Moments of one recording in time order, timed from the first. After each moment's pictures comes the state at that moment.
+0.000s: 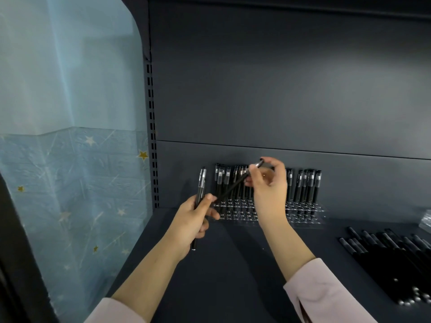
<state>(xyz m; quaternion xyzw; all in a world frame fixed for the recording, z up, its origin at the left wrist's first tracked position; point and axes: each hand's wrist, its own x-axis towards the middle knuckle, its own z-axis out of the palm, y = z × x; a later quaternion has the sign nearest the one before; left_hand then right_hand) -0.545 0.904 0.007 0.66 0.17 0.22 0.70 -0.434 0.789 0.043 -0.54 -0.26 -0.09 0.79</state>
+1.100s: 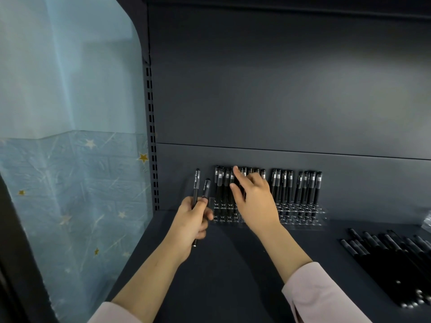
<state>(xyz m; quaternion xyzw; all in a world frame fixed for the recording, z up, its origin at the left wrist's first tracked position) -0.539 0.905 0.007 0.62 0.20 0.25 0.72 -0.415 0.795 0.013 -0.80 -0.40 -0.30 0.34</state>
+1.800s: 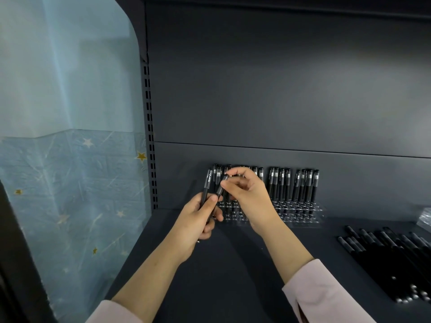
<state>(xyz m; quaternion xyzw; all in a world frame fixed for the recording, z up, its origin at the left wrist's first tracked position) -0.547 0.895 0.010 0.66 0.10 0.22 0.72 -0.446 0.792 0.041 -0.63 -0.35 0.06 0.70</state>
